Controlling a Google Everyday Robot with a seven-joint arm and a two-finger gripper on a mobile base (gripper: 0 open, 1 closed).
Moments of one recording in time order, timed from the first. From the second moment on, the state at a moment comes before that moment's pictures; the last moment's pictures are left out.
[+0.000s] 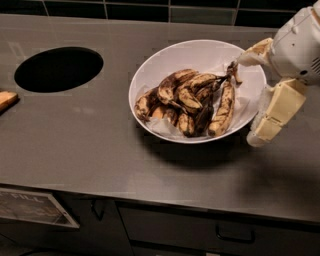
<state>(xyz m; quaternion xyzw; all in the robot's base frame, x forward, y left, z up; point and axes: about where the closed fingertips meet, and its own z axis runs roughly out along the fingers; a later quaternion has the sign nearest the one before) 0.444 -0.148 0.971 -0.65 0.72 0.10 0.23</state>
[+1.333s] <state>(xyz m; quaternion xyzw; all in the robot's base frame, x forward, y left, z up) 0.456 -0.121 0.960 -0.66 0.69 0.13 0.25</state>
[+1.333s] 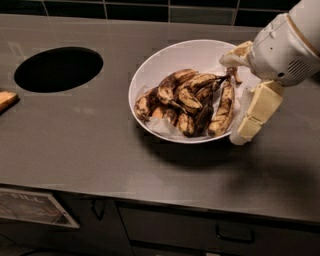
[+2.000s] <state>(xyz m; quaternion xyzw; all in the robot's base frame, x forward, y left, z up) 0.457 -0.124 0.955 -0.65 0.68 0.17 0.29</state>
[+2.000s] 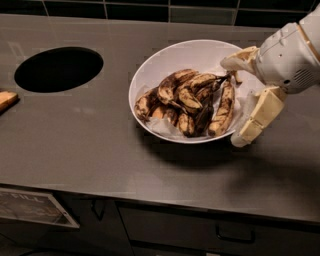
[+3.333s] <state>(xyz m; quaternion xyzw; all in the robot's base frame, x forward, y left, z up) 0.456 -0.103 0.955 -0.66 0.66 0.22 0.29</state>
